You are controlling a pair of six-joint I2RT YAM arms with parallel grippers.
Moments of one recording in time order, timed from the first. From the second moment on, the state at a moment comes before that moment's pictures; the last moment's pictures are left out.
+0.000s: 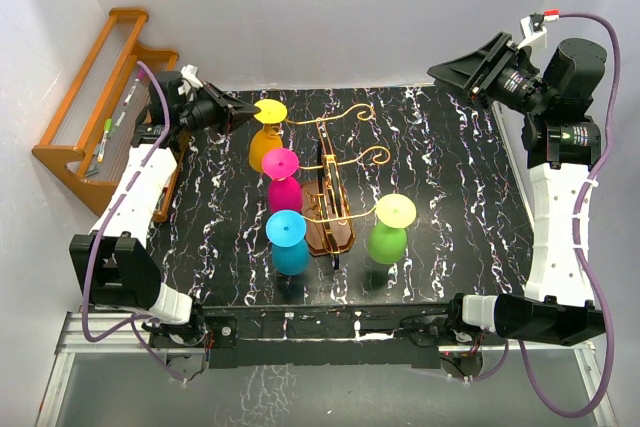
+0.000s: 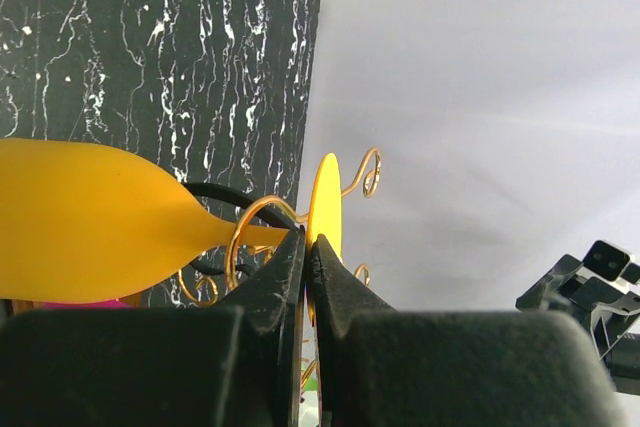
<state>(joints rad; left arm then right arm) -0.07 1.46 1.34 -0.31 0.64 -1.11 -0.15 1.26 1.69 -0.52 -0.85 0.87</state>
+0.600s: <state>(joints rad) -0.19 1.47 1.36 -0.37 0.65 -1.06 -0.15 1.26 1.69 -0.52 -0.85 0.87</state>
